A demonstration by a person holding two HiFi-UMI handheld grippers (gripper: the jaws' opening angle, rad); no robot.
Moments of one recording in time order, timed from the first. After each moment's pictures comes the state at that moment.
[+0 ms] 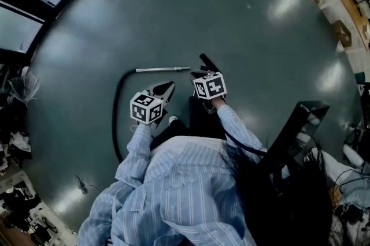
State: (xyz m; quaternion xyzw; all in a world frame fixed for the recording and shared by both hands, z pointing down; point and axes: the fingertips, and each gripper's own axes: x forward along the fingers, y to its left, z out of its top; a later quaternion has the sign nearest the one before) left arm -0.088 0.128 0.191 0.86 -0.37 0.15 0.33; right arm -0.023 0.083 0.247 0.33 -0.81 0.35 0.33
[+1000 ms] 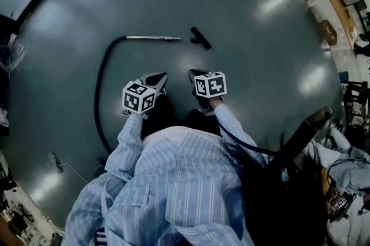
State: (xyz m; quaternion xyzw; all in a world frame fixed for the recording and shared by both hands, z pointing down) left arm -0.101 0.364 0.199 0.85 -0.37 0.13 0.35; right arm -0.009 0.335 0.245 0.35 -0.79 0.37 0.34
